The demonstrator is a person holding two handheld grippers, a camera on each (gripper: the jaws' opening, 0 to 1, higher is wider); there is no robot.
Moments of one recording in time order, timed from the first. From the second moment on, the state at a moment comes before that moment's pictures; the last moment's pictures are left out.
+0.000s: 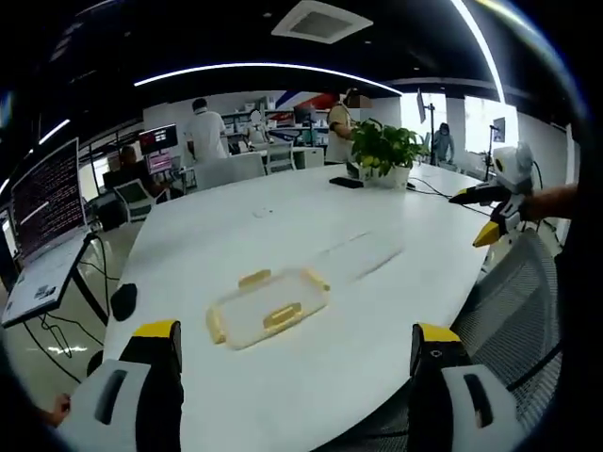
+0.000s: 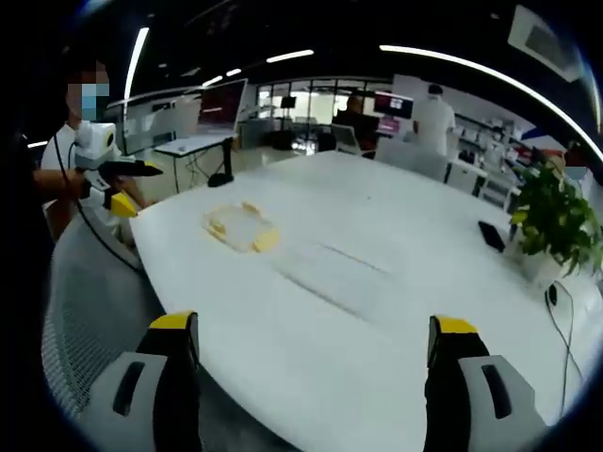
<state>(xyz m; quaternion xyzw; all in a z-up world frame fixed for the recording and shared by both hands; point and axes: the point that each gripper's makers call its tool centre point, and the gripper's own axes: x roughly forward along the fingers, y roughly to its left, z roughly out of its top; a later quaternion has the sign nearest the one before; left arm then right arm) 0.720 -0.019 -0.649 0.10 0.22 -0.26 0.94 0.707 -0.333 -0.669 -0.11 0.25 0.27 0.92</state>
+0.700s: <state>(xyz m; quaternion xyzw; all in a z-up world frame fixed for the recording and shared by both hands) 0.717 -0.018 -0.652 0.09 0.22 -0.26 0.94 0.706 -0.333 -0.670 -0.11 0.26 0.27 0.92</state>
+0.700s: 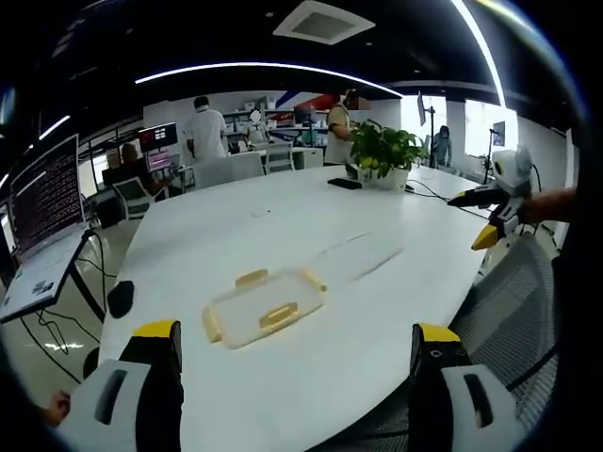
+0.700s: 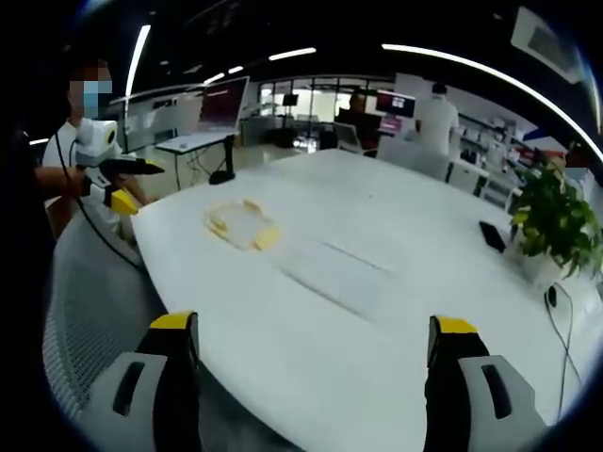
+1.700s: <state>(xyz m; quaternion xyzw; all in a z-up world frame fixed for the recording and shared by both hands) 0.716 -0.017 -0.650 0.09 0.22 -0.26 0.94 0.705 -0.332 -0.667 -0.11 0.26 0.28 0.92</state>
